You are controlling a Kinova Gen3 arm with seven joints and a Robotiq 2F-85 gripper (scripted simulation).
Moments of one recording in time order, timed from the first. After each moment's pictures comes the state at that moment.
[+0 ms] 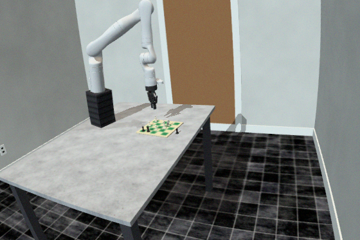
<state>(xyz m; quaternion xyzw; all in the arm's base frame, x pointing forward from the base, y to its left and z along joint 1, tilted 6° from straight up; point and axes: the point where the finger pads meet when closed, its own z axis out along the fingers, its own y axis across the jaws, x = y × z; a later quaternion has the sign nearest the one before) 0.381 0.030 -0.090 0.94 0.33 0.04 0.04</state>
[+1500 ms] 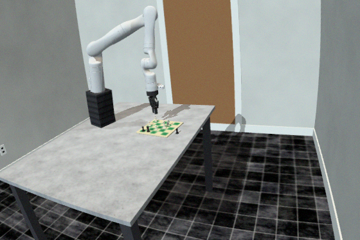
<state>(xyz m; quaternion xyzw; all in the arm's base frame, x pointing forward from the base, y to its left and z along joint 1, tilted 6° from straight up) 0.388 0.030 -0.123 0.94 0.33 0.04 0.04</state>
